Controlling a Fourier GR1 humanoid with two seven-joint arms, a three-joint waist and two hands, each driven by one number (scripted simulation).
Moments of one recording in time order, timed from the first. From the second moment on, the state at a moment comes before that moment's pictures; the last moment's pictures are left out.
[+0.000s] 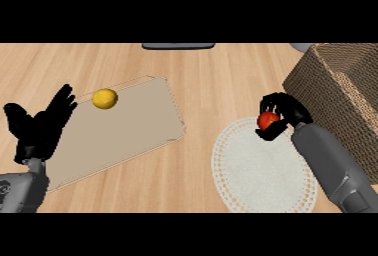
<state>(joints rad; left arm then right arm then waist) -0.20 0.36 0.05 -1.37 0.16 0.05 0.20 -0.71 -0.30 0.20 -0.50 0.52 -0.05 -0.13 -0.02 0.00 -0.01</state>
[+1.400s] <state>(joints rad) -0.26 0.35 0.03 -1.36 0.16 0.01 0.22 -1.59 -0.16 0.18 -0.03 0.96 -0.93 1.11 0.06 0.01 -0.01</state>
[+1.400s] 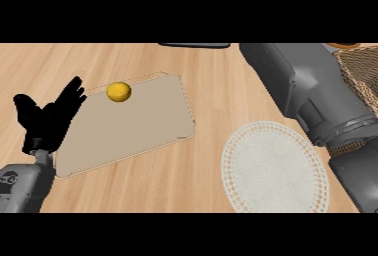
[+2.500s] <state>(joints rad) -0.23 0.35 0.06 -1.37 0.16 0.01 0.22 -1.56 -0.40 0.30 0.00 1.08 -0.82 1.28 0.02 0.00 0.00</state>
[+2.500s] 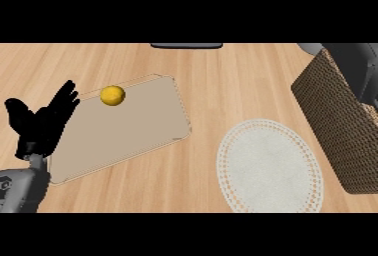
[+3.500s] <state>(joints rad) -0.19 0.34 0.08 -1.40 0.14 0.01 0.22 -1.29 -0.51 0.24 0.00 1.03 -1.03 1.21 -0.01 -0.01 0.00</state>
